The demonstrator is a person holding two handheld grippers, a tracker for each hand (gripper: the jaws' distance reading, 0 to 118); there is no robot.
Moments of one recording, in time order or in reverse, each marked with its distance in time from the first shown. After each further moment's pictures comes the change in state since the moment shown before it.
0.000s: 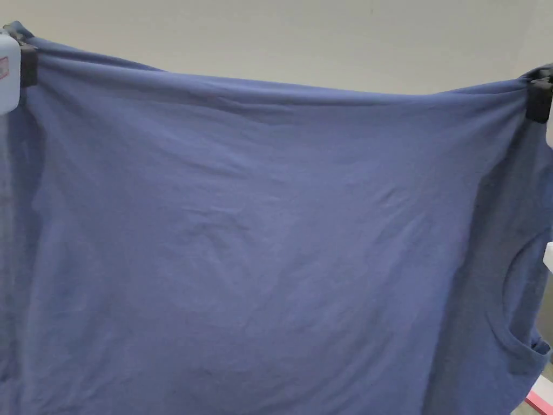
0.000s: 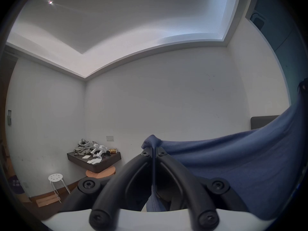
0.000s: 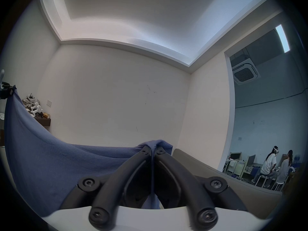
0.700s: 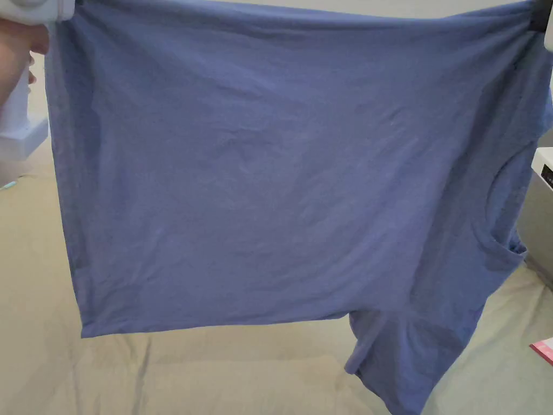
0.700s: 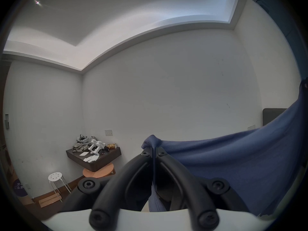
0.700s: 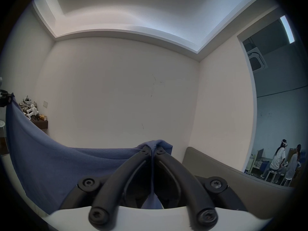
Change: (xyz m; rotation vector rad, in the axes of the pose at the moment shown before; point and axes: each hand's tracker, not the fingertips) left arm 0.035 -0.022 -0.207 -0.106 0.046 -0.022; right arm -0.049 -0.029 -0.209 -0.047 0.053 -0.049
